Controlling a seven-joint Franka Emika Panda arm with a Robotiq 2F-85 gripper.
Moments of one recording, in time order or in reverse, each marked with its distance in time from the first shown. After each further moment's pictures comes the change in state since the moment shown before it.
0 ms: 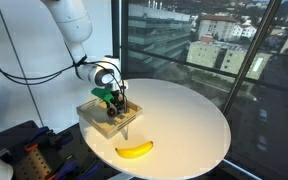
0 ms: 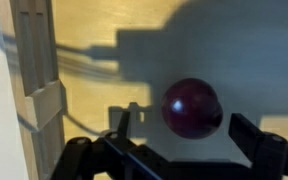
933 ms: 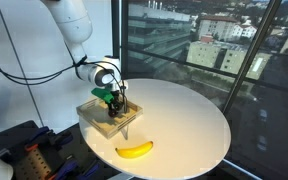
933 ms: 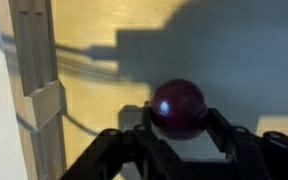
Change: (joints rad) arm 0.000 0.003 0.000 0.002 0.000 0.000 0.000
